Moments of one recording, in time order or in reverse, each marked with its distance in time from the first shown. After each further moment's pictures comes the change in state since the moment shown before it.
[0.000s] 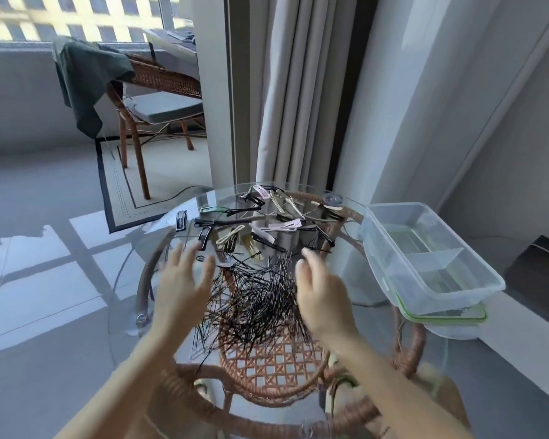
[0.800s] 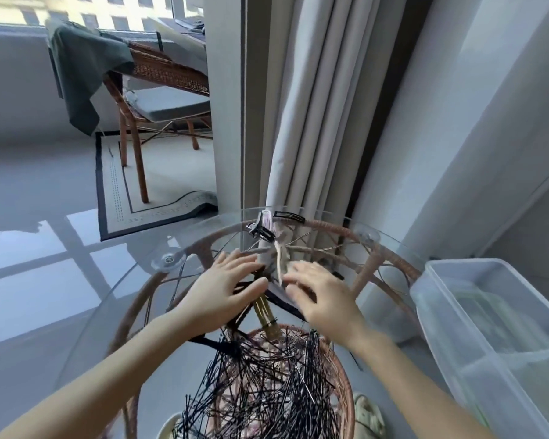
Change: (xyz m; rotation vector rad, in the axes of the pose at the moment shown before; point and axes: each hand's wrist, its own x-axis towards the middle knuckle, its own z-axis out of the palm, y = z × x) left_hand 0.129 -0.003 0.050 0.077 -0.459 0.320; right_hand 0.140 0.047 0.045 -0.091 -0.321 -0.212
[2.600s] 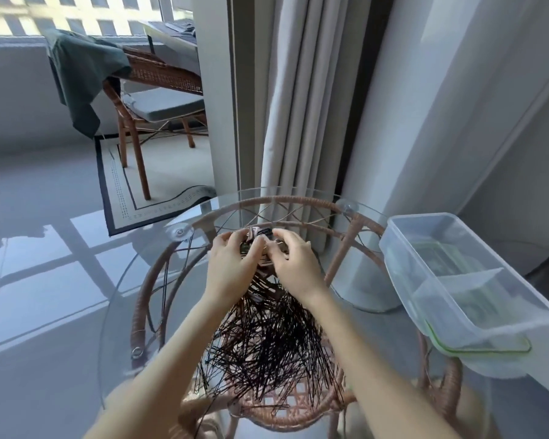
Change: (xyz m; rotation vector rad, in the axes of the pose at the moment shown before) left_hand -0.039 0.061 0.010 -0.311 0.384 -0.321; right_hand -0.027 -0.063 0.011 0.270 0.224 0.217
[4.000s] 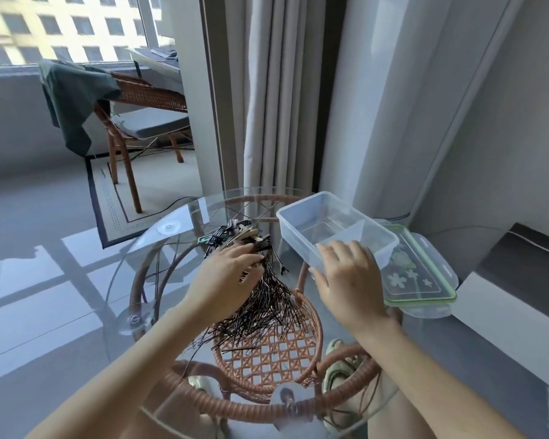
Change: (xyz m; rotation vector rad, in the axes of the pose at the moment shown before) left_hand -0.082 0.031 -0.027 0.532 -0.221 0.504; right_hand -0.116 0.009 -0.106 -0.823 0.310 -0.357
